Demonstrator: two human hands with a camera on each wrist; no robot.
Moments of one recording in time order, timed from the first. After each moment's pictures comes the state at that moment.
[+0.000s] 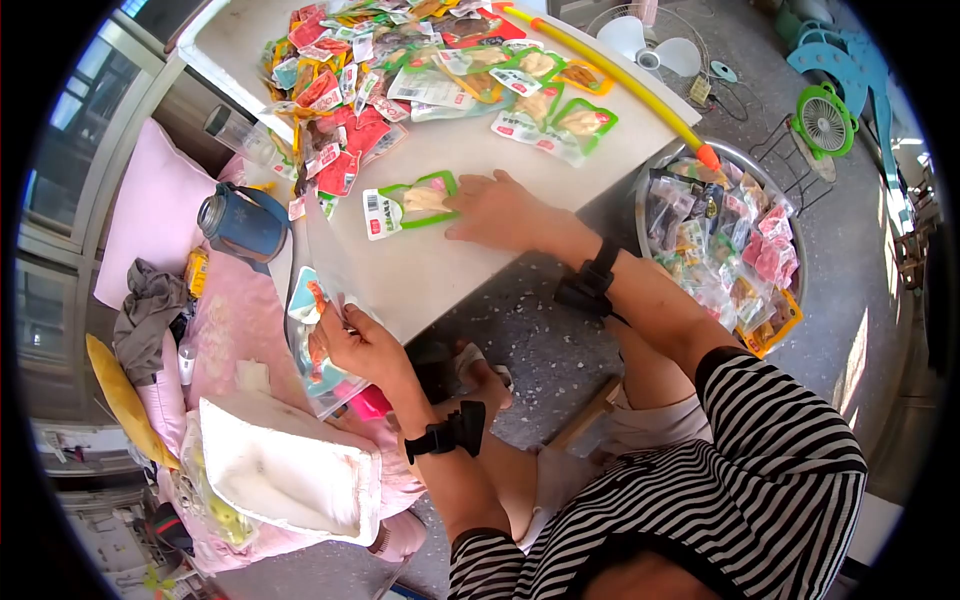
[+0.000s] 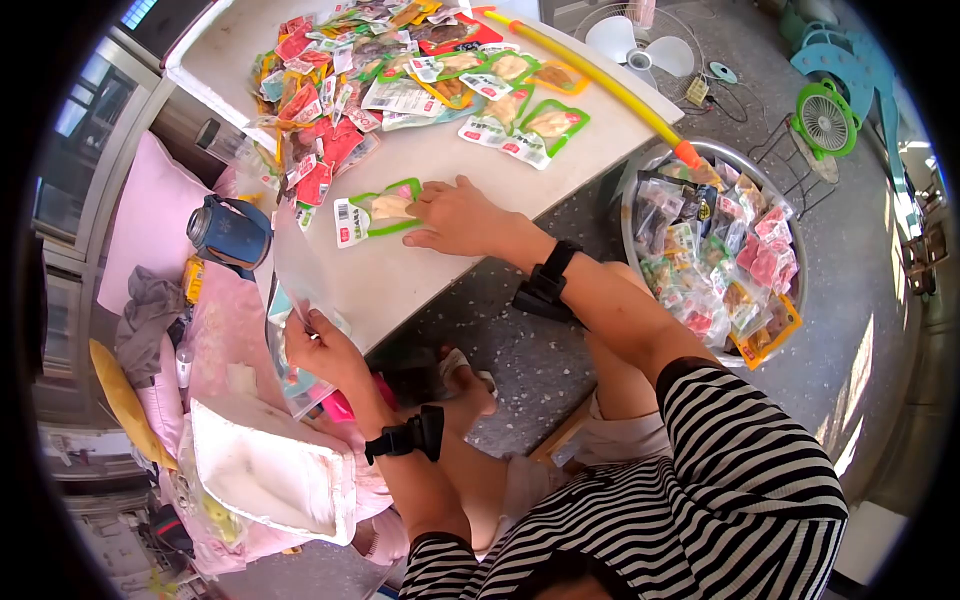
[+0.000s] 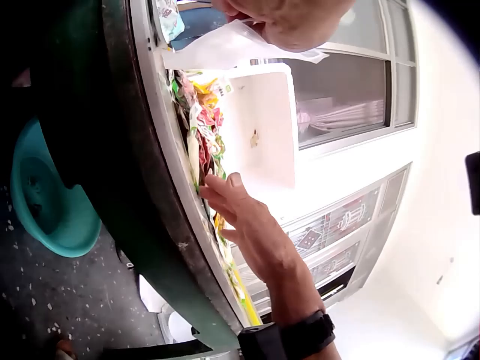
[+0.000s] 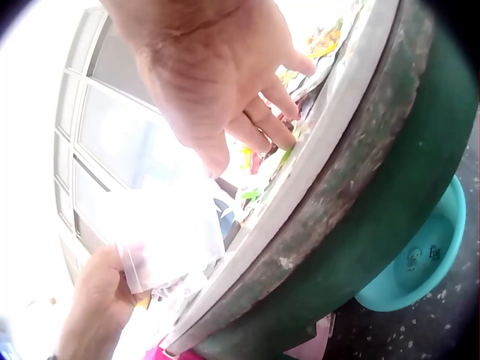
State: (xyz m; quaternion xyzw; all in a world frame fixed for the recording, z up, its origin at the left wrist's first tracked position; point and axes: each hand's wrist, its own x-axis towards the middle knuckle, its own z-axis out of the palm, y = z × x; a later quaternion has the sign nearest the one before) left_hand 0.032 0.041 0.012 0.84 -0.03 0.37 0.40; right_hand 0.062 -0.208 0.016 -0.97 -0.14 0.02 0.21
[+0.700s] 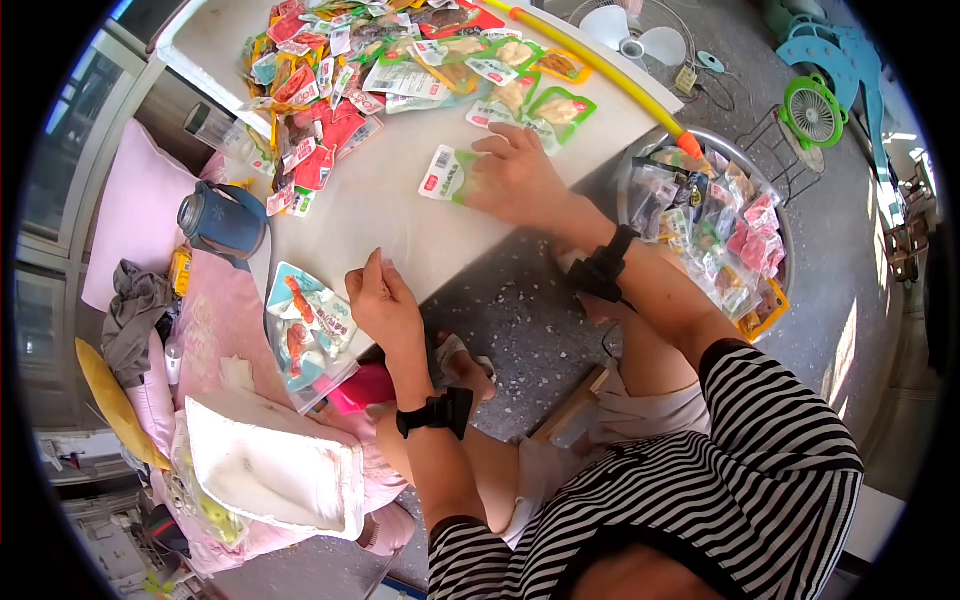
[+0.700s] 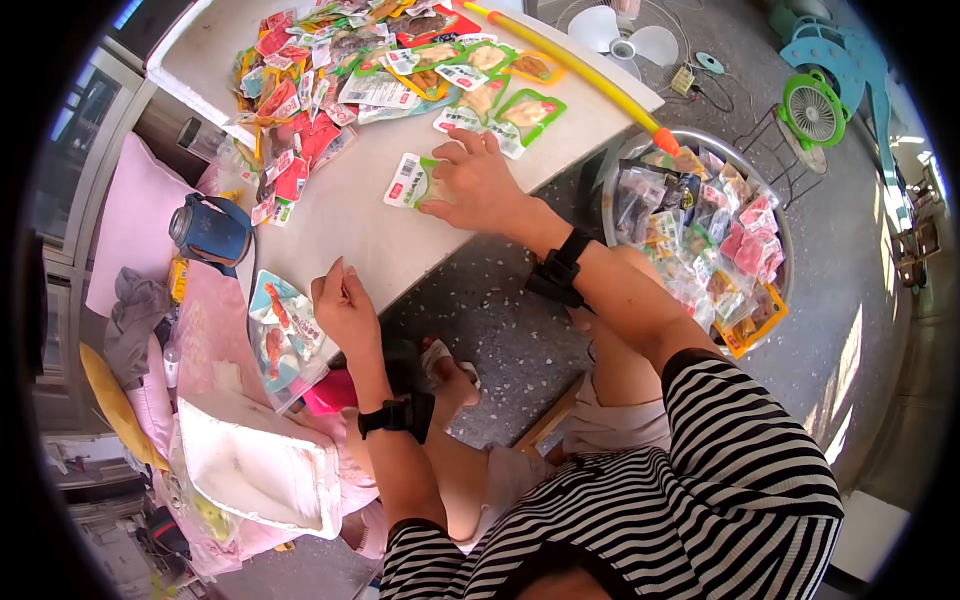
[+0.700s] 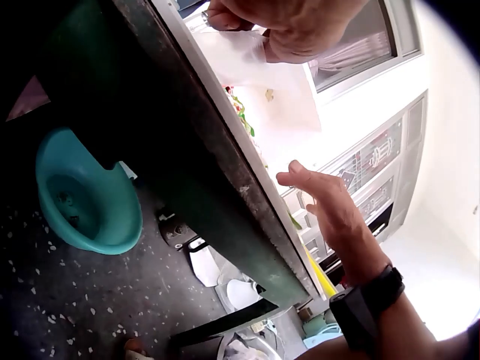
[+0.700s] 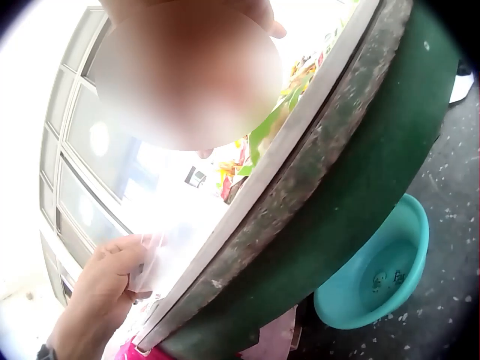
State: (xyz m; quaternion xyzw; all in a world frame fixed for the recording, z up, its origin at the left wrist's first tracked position) left_hand 0.032 -0.007 -0.006 0.88 -0.15 0.28 0.36; right_hand 0.035 -0.257 -0.001 -0.94 -0.09 -0.27 0.20
